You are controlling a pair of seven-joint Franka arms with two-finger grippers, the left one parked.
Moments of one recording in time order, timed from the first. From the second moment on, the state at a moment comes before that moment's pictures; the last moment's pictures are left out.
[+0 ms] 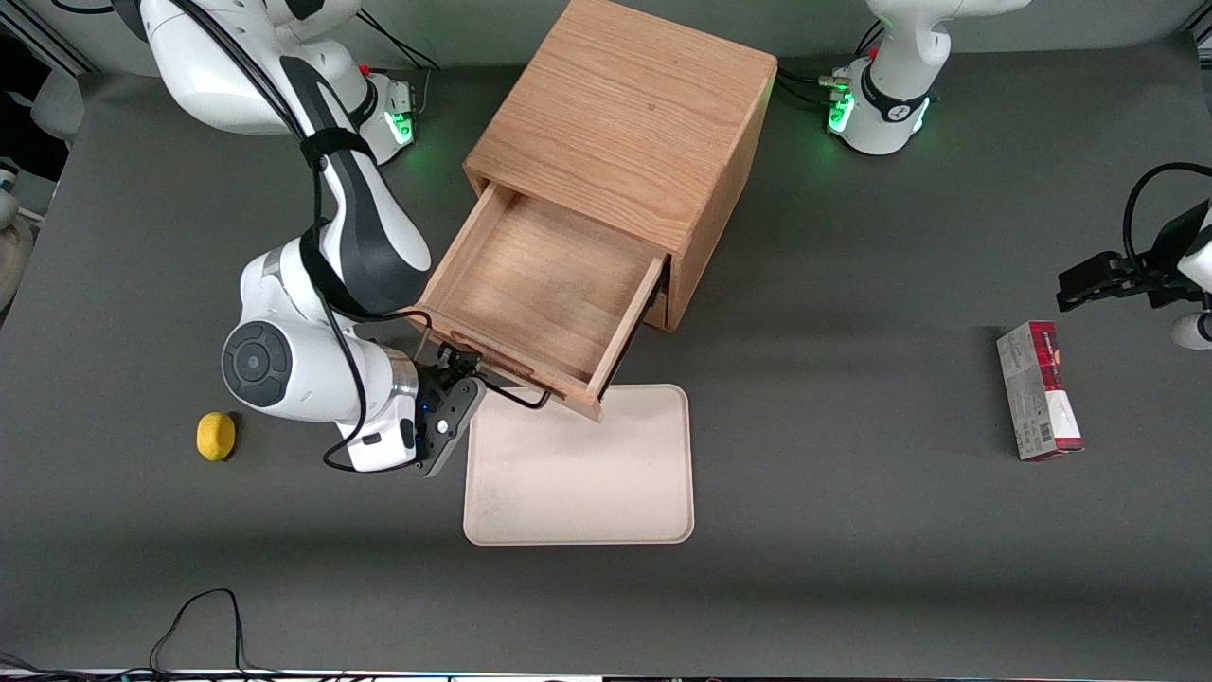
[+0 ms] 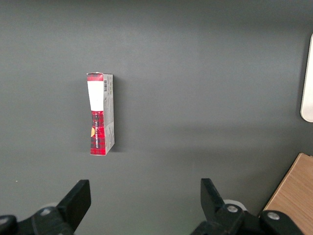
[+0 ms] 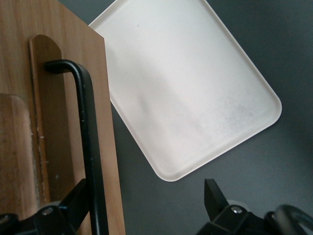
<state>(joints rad) 0.44 0.60 -0.11 -1.31 0.32 1.83 -0.70</state>
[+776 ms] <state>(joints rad) 0.43 0.63 -0.10 -1.25 0.32 1.82 -0.70</state>
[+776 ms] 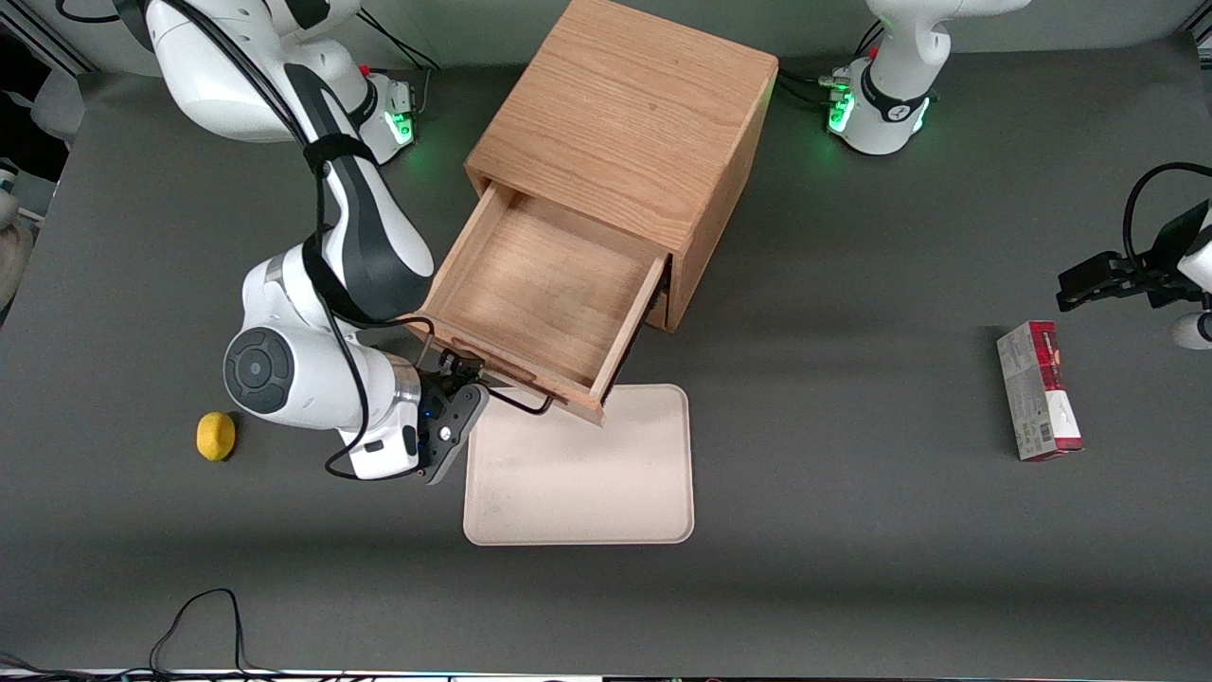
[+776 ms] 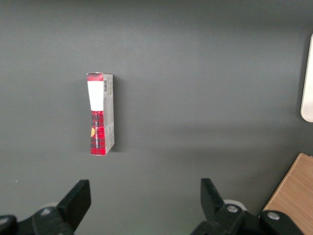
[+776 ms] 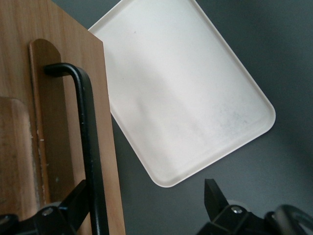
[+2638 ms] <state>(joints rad) 0.35 0.66 -0.11 -1.15 0.35 1.75 -0.70</state>
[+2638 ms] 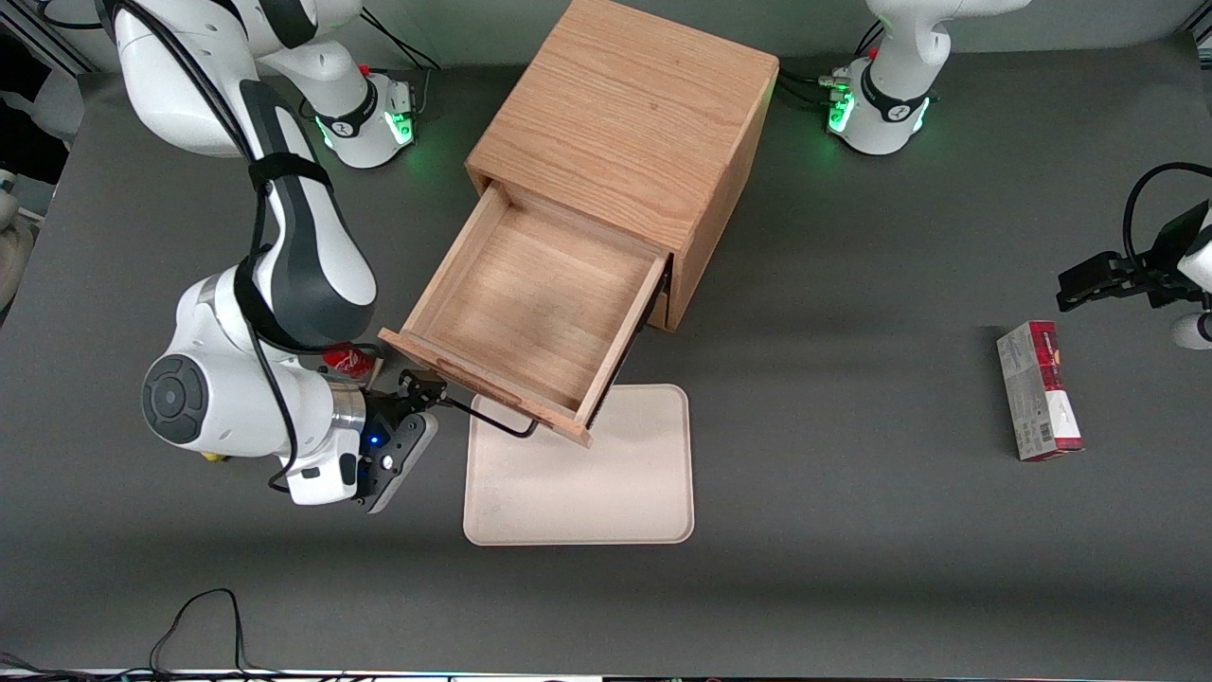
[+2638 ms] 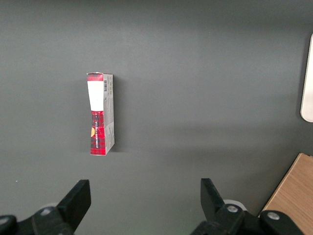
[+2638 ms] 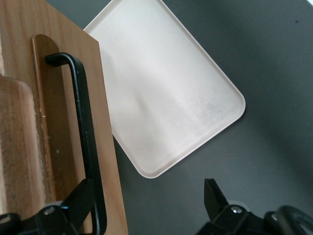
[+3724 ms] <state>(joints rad) 0.35 0.43 -0.11 -1.35 0.12 1.64 -0.72</state>
